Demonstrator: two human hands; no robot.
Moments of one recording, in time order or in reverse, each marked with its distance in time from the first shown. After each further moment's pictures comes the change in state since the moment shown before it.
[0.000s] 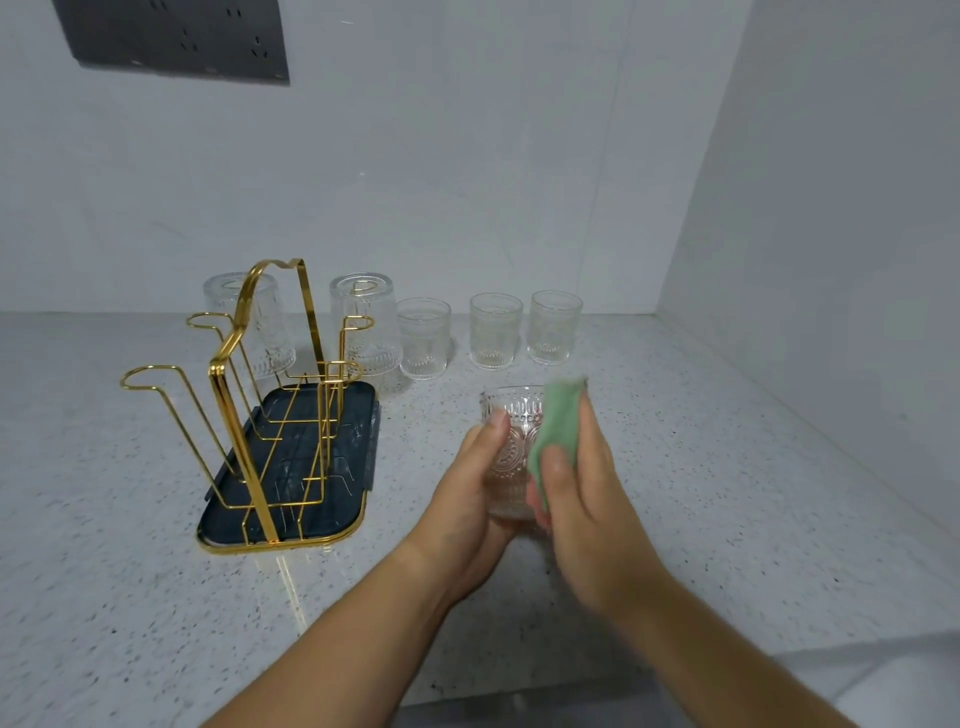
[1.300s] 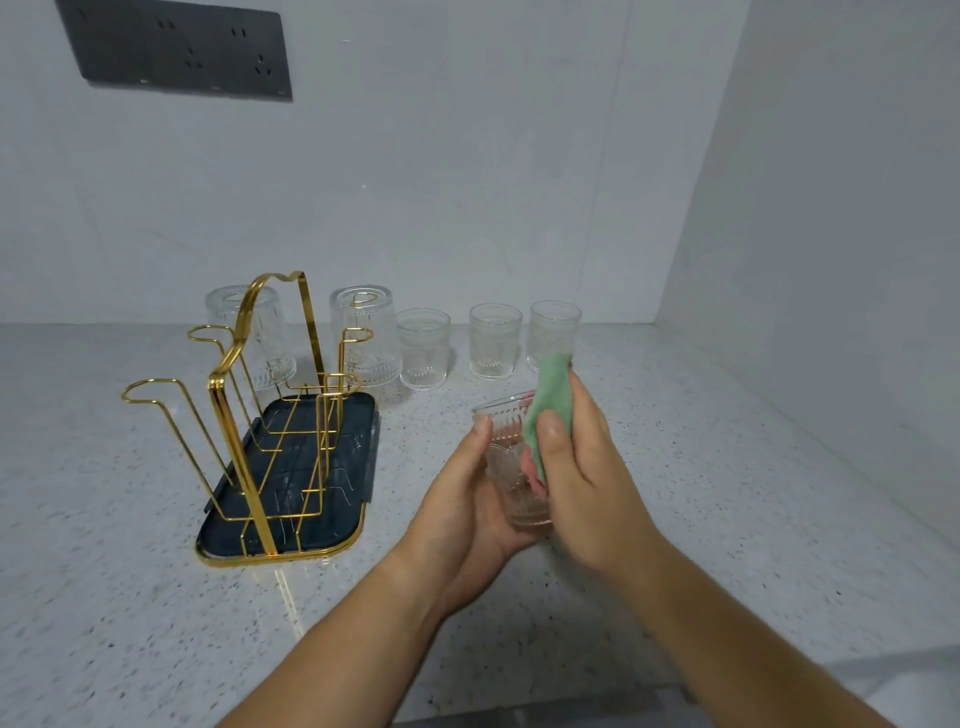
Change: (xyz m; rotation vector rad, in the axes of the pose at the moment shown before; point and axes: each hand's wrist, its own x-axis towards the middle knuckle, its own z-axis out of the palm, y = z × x) left_hand -0.006 0.006 -0.001 -0.119 -0.145 -0.069; right_hand 0.026 -0.013 -0.006 -0.088 0.060 -0.044
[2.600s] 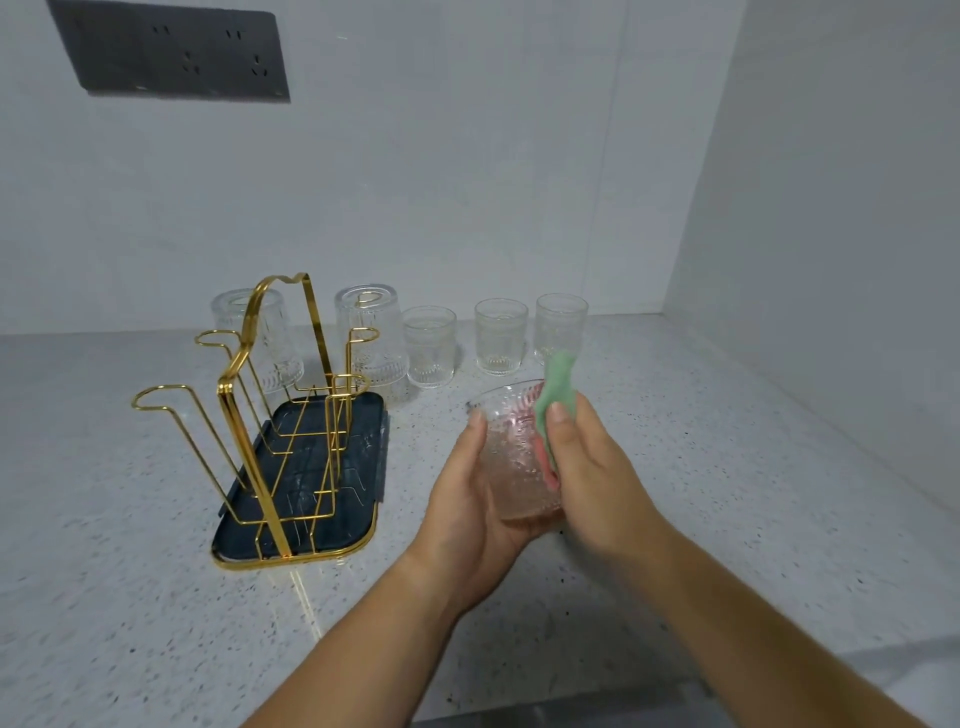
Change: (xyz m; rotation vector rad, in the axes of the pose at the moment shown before) left_hand 0.001 0.000 -0.002 0.008 0.004 0.036; right_hand -0.002 -0.009 0.002 0.193 -0.072 0.104
